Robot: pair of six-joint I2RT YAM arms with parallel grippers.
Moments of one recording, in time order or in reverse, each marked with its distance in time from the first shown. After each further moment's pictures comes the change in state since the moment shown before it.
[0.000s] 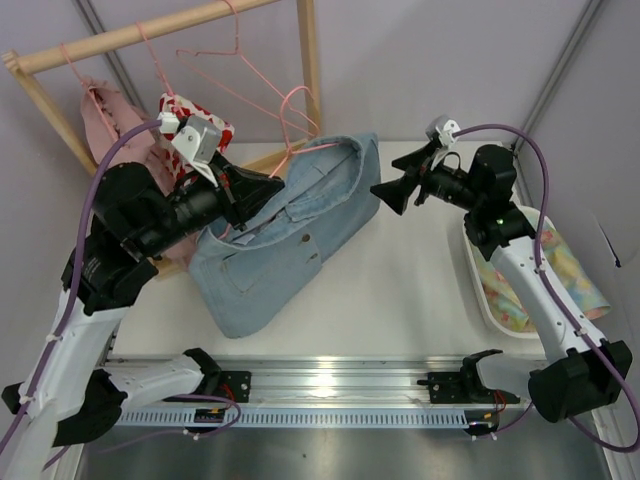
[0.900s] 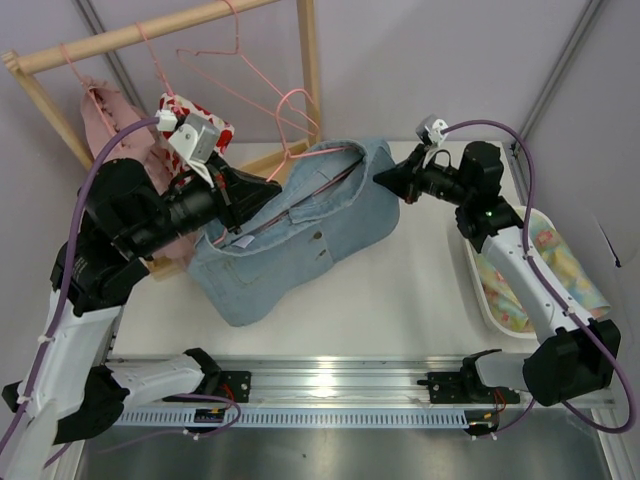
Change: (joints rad) left arm 0.000 0.029 0.099 -0.111 0.024 -0.005; right arm -0.001 0.084 -0.005 0.054 -0.017 -0.019
